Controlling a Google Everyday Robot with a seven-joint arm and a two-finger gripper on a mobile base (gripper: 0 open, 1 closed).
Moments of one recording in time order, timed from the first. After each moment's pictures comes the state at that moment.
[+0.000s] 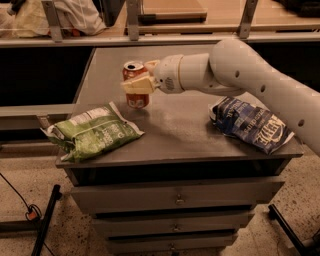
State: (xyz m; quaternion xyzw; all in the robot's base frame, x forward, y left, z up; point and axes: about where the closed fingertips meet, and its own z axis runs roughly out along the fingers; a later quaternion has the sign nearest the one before) arm 0.648 0.060 0.902 -0.46 0.66 0.32 0.51
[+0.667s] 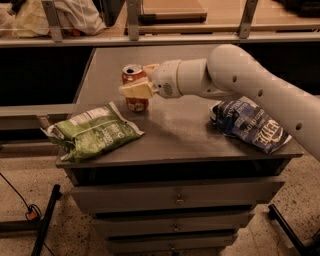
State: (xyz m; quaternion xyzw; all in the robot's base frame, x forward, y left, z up) arm 0.642 0.065 0.891 -0.47 0.65 0.32 0.51
